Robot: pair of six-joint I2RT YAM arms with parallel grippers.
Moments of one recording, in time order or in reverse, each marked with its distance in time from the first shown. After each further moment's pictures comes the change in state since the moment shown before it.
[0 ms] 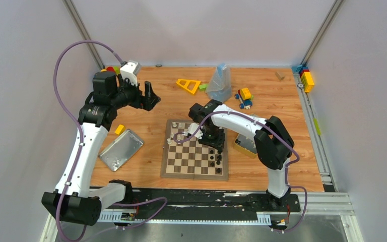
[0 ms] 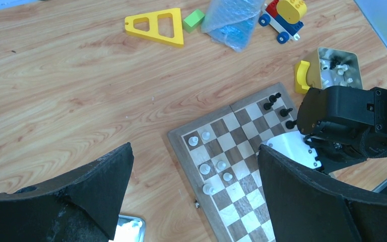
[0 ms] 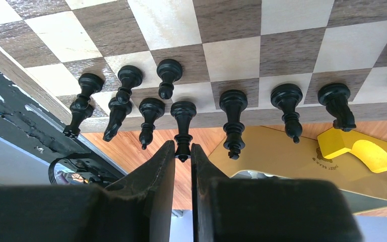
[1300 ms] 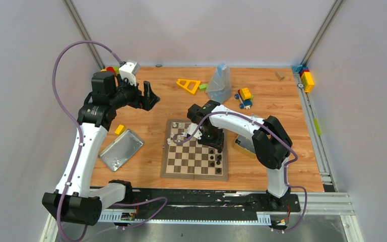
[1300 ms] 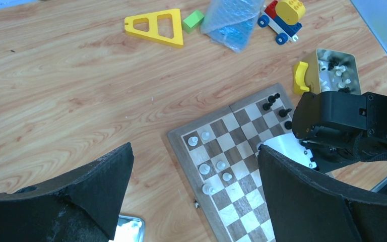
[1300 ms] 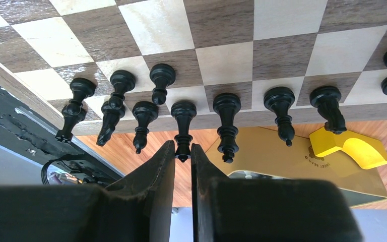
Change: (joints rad) left arm 0.017 -0.002 -0.003 0.000 0.019 -0.003; right arm 0.012 0.020 0.013 0.000 0.035 0.003
